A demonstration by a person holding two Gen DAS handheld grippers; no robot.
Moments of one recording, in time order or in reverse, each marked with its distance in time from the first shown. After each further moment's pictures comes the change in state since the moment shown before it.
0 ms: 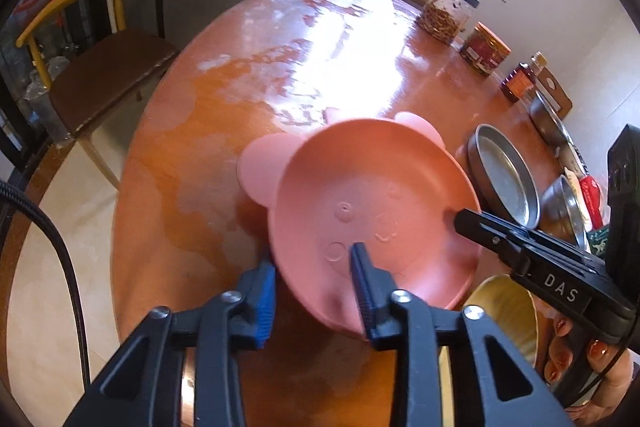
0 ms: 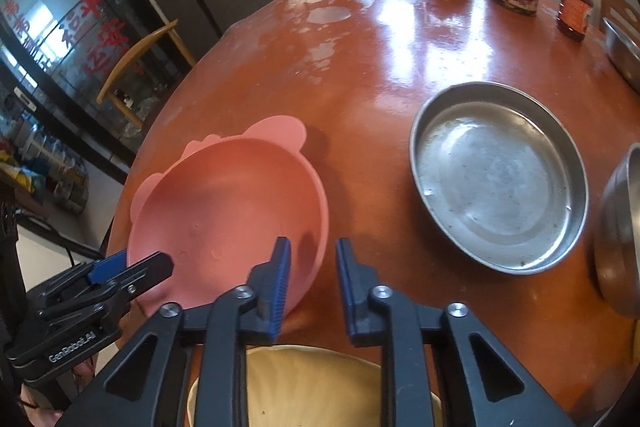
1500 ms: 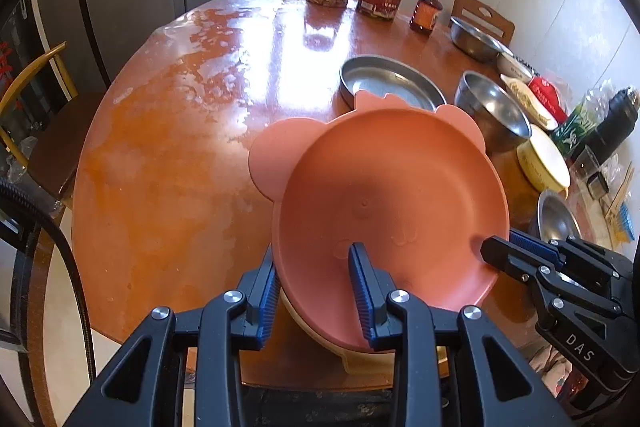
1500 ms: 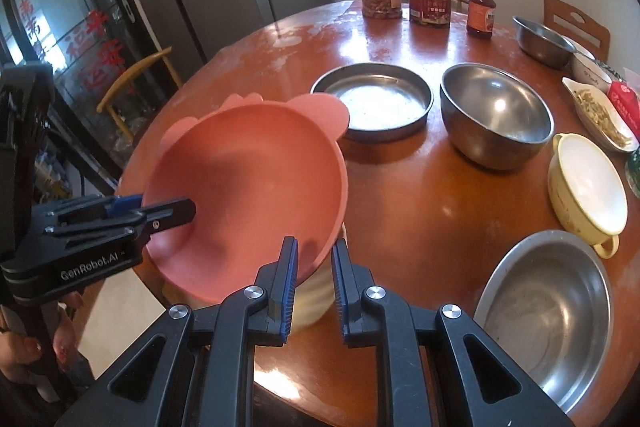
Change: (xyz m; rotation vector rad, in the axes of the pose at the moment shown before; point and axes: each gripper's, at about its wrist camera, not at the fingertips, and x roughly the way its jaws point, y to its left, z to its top) left arm -0.037 -0.099 -0.067 0.309 0.003 -0.023; right arm -0.117 -0.033 -0.130 0.004 -0.149 -0.105
